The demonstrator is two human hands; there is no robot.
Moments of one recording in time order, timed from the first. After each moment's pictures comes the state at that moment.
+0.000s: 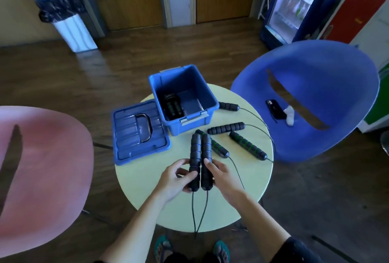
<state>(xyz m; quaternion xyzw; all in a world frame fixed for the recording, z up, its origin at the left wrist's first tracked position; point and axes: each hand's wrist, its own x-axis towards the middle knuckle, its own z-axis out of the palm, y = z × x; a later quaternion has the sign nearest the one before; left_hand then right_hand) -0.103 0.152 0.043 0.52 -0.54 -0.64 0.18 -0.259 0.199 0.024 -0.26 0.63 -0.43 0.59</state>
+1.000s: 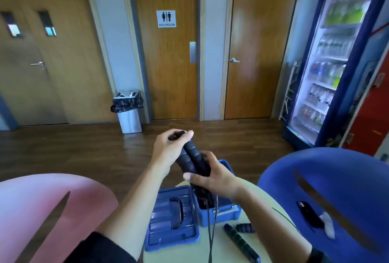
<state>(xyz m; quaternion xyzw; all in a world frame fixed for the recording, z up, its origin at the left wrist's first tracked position) -0.065 0.024 0.314 0.49 -0.55 -0.42 0.53 -0.206 0.096 0.286 -0.63 0.52 -0.37 0.43</state>
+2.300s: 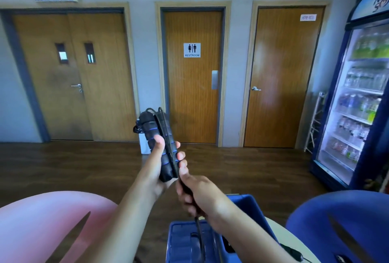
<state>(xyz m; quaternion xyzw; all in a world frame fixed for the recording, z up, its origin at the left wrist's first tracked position) 0.027 0.031 0.367 0.21 -0.37 -0.71 0.56 -0.095 0.100 0.367 -0.56 0.44 -0.38 0.59</state>
